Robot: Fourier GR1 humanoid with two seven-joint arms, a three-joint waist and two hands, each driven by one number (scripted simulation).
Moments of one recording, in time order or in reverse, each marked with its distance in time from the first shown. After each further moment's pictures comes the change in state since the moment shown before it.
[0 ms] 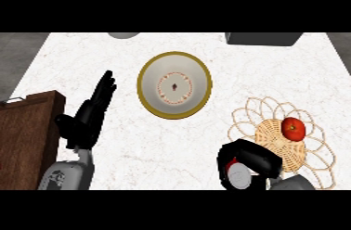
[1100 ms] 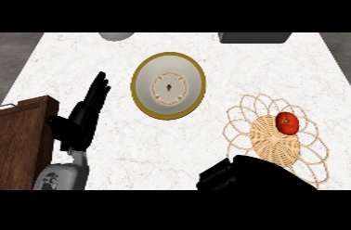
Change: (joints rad) left arm 0.018 0.011 0.027 -0.008 0.001 0.000 0.001; right arm -0.085 0.123 0.049 -0.713 -0.392 0.119 0.335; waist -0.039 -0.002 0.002
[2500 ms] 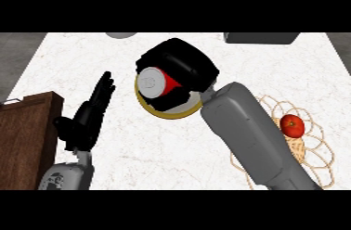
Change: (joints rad) left arm -0.004 -0.022 -0.019 -0.010 -0.017 -0.003 0.002; right arm -0.725 0.112 -0.089 0.912 0.406 -0.478 -0.063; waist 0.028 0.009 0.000
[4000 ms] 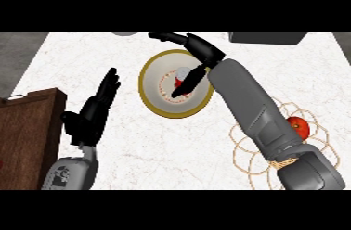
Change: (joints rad) left arm -0.044 -0.009 -0.005 0.037 -0.005 -0.004 -0.010; right arm -0.327 -0.005 -0.309 0.952 -0.158 0.034 -0.557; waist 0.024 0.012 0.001
